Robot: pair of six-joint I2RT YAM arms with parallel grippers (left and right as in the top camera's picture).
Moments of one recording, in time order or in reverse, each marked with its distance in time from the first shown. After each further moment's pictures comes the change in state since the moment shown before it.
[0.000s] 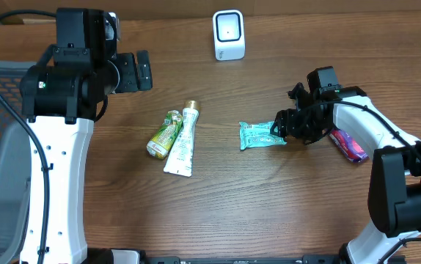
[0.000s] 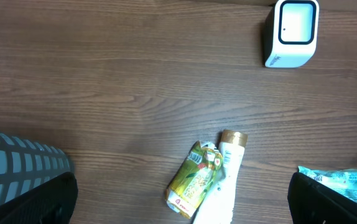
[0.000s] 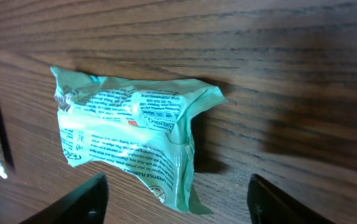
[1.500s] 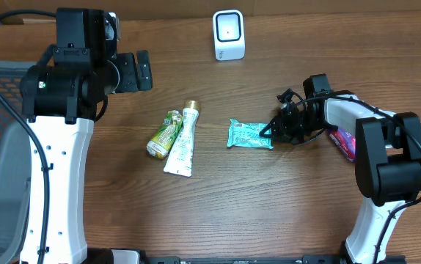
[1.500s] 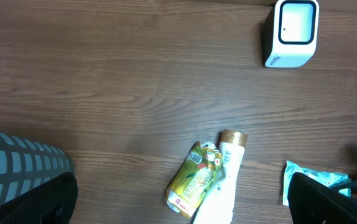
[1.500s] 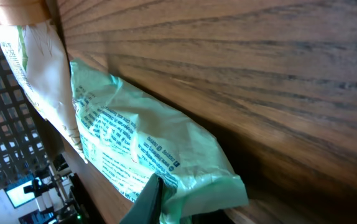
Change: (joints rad) left arm 0.000 0.000 0.000 0.000 0.000 0.000; right arm -0.026 0.226 0.022 0.120 -0.401 0.005
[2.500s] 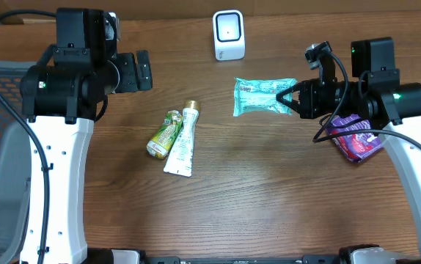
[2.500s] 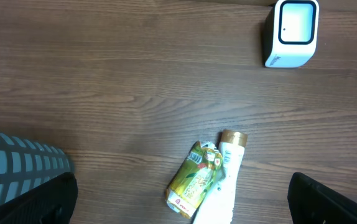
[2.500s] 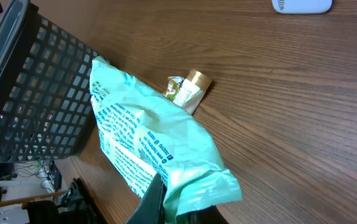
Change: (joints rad) left arm 0.000 0.000 0.000 0.000 0.000 0.000; right arm 0.000 -0.629 0.190 -0.277 0.064 -0.126
